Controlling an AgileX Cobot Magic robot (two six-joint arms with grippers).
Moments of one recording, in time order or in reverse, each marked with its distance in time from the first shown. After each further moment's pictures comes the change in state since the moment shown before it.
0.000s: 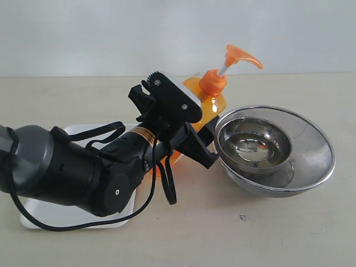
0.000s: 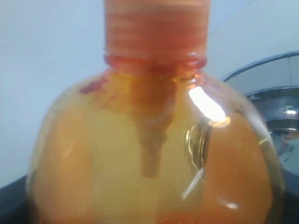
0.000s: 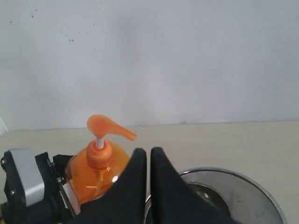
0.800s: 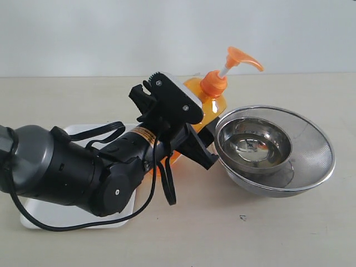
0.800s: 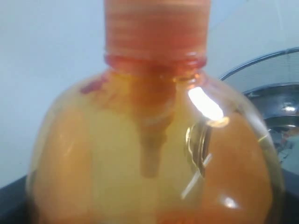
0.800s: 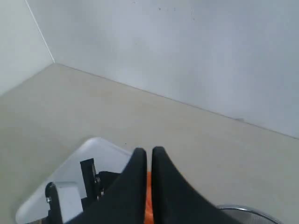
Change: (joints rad) left arm 0.001 0.000 0.000 0.000 0.008 0.017; right arm 0.000 0.554 -0.651 -0.128 0.431 -0.024
